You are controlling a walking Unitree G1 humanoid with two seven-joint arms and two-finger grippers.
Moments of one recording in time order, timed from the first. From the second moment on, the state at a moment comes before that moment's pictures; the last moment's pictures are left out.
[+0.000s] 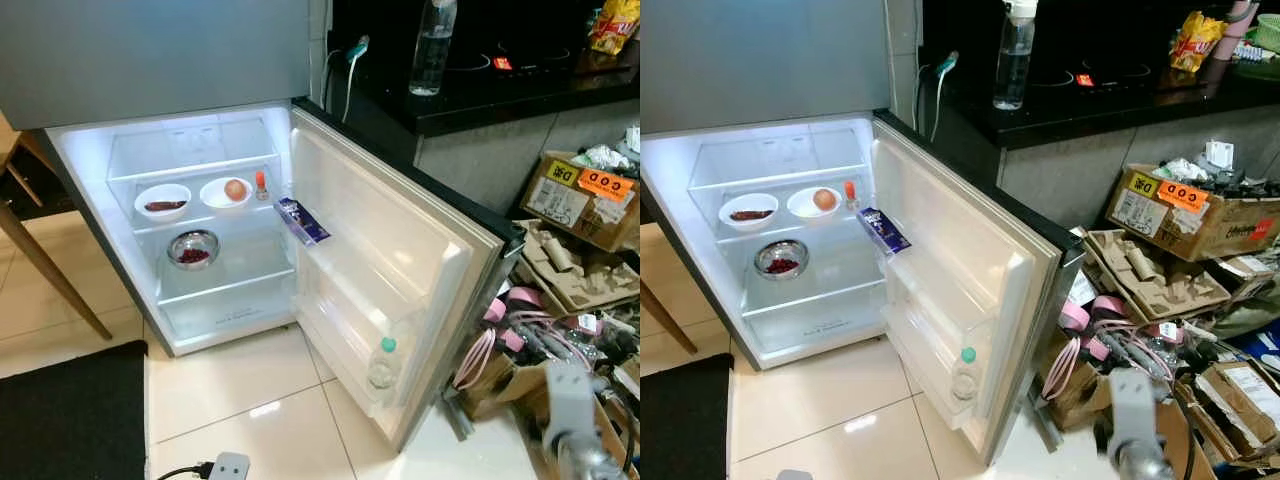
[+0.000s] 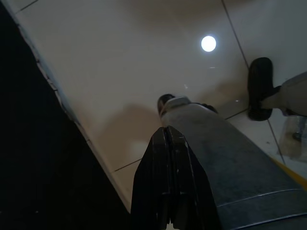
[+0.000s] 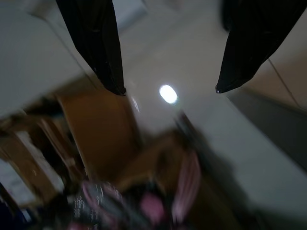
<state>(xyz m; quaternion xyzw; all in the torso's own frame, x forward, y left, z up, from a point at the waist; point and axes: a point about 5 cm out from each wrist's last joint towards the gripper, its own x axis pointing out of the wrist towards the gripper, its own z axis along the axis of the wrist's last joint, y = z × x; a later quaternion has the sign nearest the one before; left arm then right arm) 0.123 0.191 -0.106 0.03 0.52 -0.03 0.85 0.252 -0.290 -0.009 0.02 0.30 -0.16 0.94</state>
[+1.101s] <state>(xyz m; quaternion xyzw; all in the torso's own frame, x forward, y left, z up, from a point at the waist) 0.123 0.203 -0.104 0.02 0.51 0.00 0.86 0.340 -0.185 0.081 0.13 0.09 0.30 0.94</state>
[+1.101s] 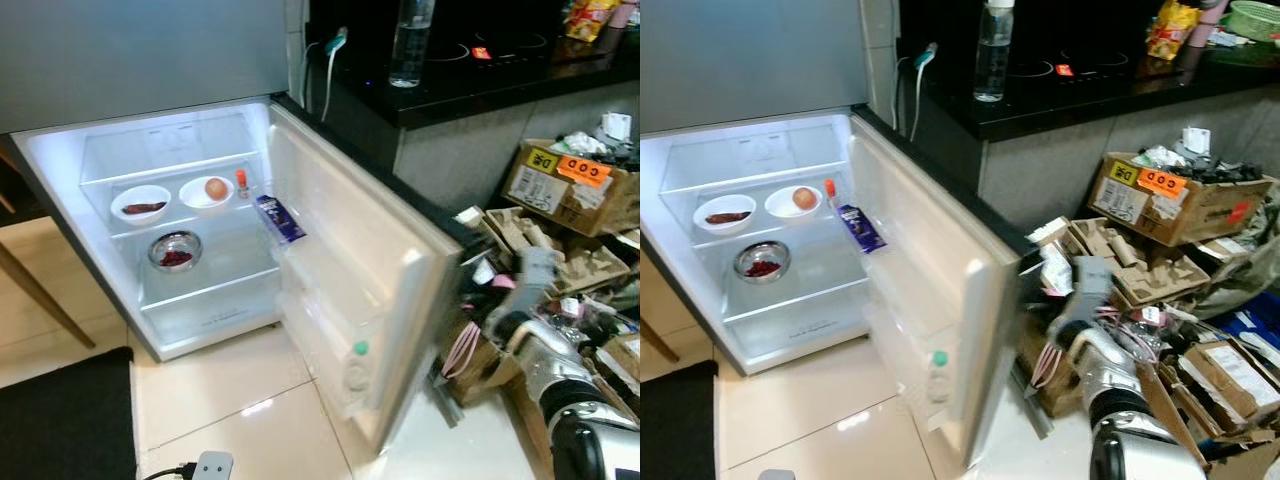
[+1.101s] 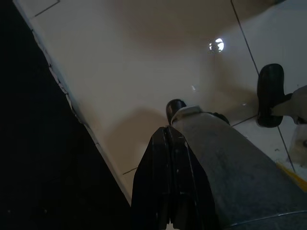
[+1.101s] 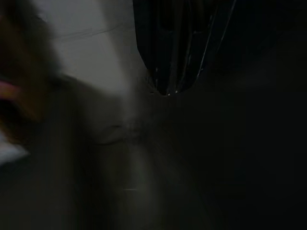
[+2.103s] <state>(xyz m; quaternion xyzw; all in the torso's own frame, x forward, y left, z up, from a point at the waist) 0.119 0.204 -0.105 0.01 0.52 0.01 0.86 0.283 -0.172 0.002 0.05 0.28 0.27 0.92</state>
